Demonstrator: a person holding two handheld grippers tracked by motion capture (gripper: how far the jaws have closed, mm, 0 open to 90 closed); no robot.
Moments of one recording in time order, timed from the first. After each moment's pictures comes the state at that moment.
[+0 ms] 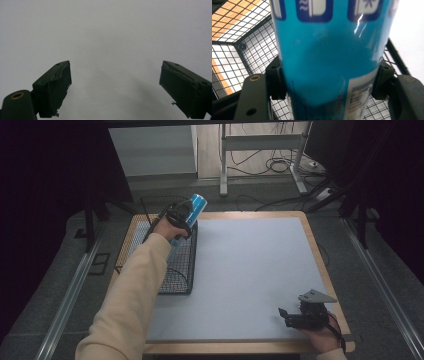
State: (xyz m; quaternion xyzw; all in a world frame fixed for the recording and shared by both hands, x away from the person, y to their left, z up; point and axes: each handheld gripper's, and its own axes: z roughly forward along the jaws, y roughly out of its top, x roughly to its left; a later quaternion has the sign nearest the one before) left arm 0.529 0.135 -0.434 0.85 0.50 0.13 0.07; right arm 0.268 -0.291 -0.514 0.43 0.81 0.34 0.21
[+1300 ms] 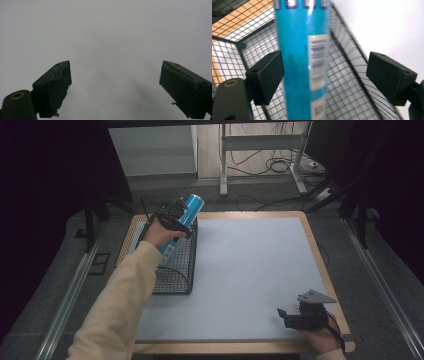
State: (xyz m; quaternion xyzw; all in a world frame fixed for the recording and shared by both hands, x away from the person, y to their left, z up) left arm 0.472 0.141 -0.391 0.84 0.50 0.14 0.18; right arm 0.266 -0.288 -0.512 0.43 0.81 0.35 0.21
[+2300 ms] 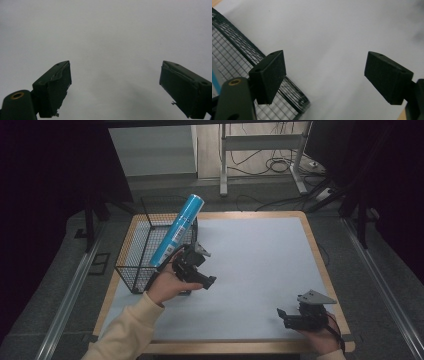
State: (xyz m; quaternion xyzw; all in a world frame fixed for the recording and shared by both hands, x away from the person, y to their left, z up) left arm 0.320 0.080 -0.410 0.89 0.35 0.11 0.29; right arm 0.263 -0.286 -0.508 0.42 0.81 0.35 0.22
